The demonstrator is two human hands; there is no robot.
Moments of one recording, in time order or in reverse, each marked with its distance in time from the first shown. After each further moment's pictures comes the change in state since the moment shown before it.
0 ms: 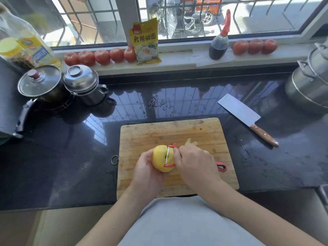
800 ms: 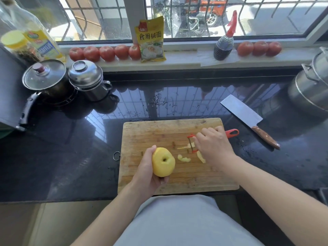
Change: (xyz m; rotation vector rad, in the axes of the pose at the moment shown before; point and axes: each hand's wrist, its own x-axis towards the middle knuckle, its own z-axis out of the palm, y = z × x) left_hand -0.012 0.004 -0.005 0.270 0.247 -0.105; right_hand 0.049 0.100 0.037 -0.448 0.048 -0.249
